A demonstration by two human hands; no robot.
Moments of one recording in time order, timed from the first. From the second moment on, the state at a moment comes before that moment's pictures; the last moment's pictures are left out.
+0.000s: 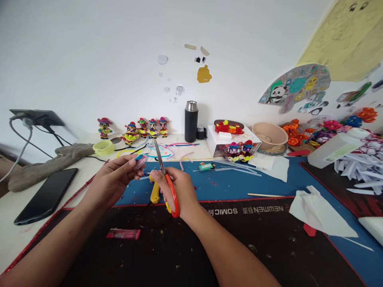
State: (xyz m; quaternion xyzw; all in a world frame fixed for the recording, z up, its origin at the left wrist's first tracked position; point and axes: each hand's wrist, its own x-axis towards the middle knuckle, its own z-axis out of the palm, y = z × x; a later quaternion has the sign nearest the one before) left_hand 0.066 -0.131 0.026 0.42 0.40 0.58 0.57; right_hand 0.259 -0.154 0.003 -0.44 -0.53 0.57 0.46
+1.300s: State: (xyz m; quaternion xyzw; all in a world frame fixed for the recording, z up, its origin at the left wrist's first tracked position) left_hand 0.072 -0.142 0.023 0.55 0.32 0.44 0.63; right_hand 0.257 -0.153 0.013 -0.39 -0.50 0.60 0.49
